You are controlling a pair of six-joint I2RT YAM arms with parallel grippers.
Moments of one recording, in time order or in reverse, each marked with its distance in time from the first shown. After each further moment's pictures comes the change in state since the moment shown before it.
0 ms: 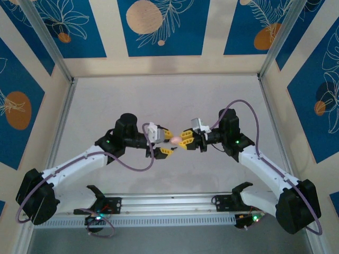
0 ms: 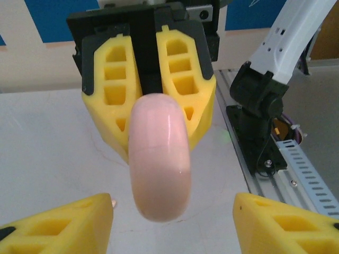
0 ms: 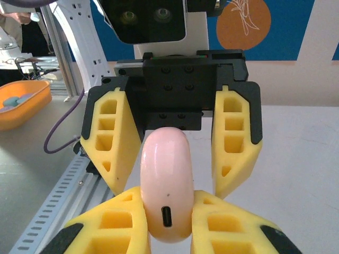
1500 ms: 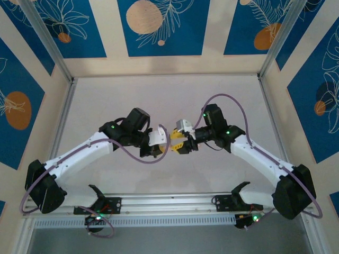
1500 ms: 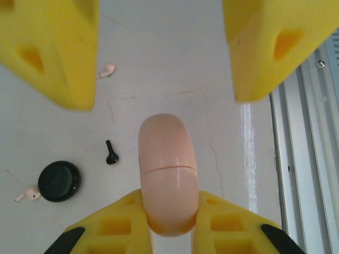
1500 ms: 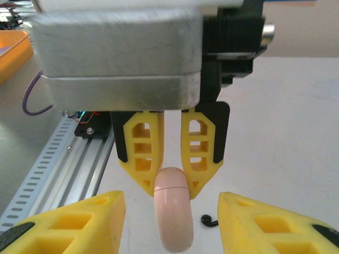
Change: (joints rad) left arm -0.044 0.134 0.322 -0.800 -0.349 0.289; right arm 0.138 0.156 0.205 -0.401 0.214 -0.270
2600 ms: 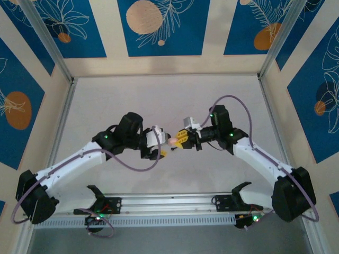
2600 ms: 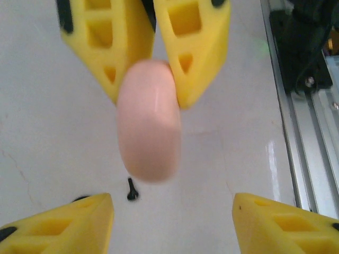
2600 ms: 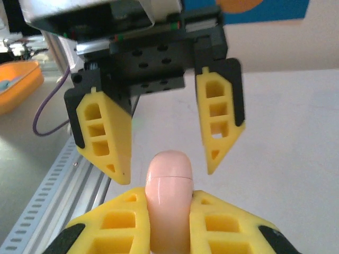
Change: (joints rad) left arm -0.005 -0.154 -0.198 0.335 0.031 -0.101; right arm -0.114 -0.061 -0.130 0.224 -0.144 0.150
